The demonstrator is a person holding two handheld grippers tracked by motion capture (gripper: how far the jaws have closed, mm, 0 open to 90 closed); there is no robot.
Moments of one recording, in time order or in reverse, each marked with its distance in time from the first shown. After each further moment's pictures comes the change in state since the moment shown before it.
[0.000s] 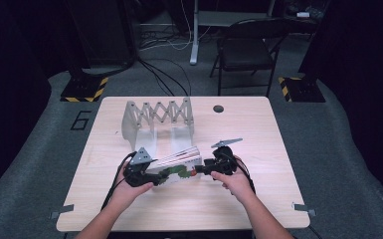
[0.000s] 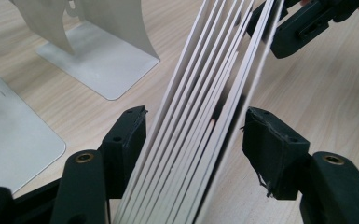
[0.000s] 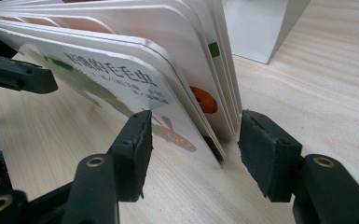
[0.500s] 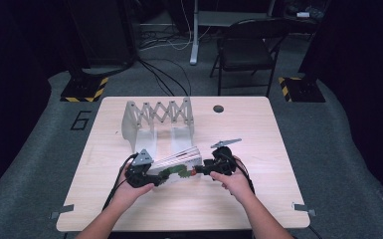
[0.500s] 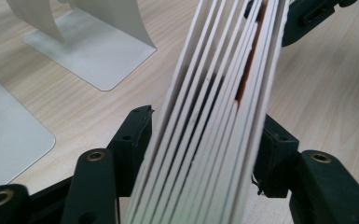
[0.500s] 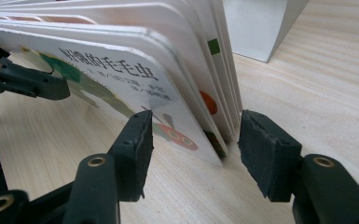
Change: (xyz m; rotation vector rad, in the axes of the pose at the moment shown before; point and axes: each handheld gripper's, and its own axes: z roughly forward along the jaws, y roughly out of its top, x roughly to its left) left arm 0.001 -0.007 0.010 0.012 -0.013 0.004; right arm 0.000 -0.001 0.004 0.001 -0.006 0.000
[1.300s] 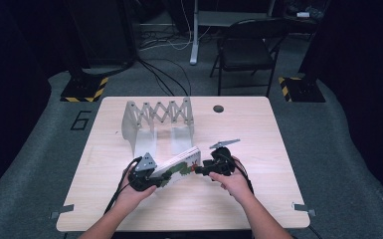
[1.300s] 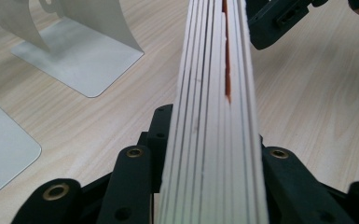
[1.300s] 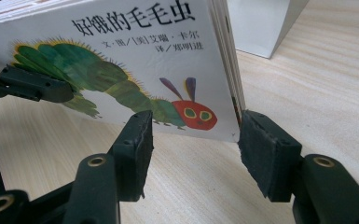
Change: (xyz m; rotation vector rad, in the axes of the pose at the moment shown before) left arm -0.013 -0.002 0.002 -0.009 -0.006 0.047; right arm 0.000 -0.001 0.005 0.012 0.005 0.006
